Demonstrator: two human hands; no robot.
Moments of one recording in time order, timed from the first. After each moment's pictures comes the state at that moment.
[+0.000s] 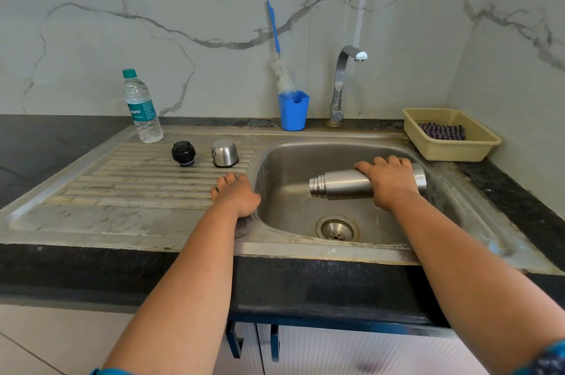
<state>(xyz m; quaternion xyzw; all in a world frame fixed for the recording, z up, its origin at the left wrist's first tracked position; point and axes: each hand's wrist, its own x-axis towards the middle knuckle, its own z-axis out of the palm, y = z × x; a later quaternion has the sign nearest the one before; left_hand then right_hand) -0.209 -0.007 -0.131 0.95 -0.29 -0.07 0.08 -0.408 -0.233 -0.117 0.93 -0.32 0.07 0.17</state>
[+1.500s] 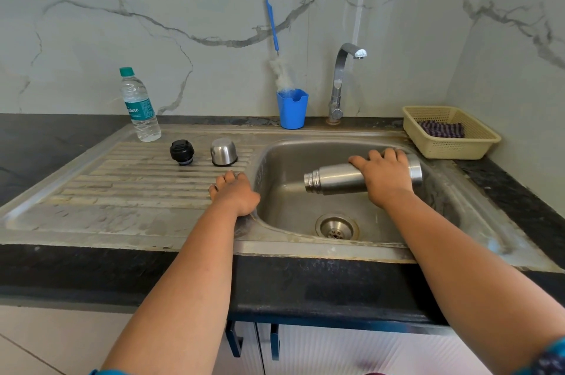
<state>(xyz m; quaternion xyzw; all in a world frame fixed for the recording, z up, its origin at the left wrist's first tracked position) -0.210 -0.006 -0.129 0.95 -0.29 -0.07 0.08 -0.402 -0.221 -0.114 0.92 -0.33 0.09 0.21</state>
